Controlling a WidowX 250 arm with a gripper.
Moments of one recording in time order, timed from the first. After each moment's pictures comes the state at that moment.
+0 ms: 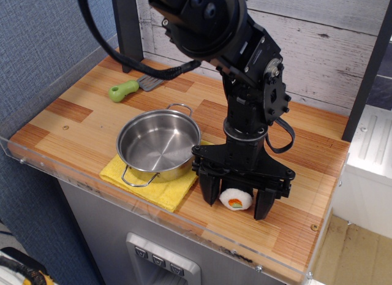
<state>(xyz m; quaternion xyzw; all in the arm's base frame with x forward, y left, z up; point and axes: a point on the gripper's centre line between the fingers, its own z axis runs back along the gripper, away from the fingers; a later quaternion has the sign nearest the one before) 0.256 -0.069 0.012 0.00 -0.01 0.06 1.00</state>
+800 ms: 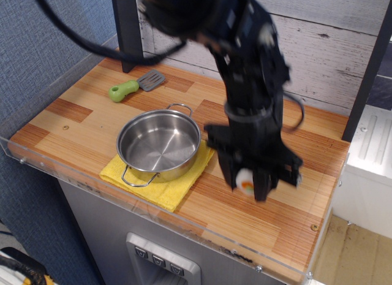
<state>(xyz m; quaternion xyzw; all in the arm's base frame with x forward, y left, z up) 0.260 -0.081 0.050 -0.07 -0.06 -0.10 0.99</state>
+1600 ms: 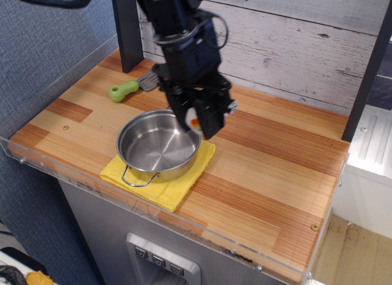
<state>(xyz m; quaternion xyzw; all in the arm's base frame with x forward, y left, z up) 0.277 -0.005 0.079 -0.11 -0.06 -0.11 0.99</state>
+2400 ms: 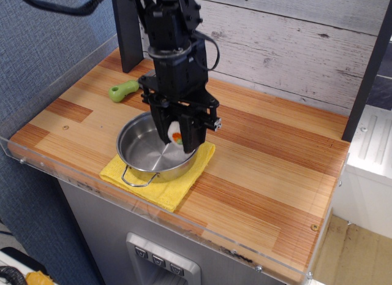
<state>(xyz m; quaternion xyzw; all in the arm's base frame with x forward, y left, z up) 0.268 0.008 0.059 -0.06 0.00 -0.10 0.99</state>
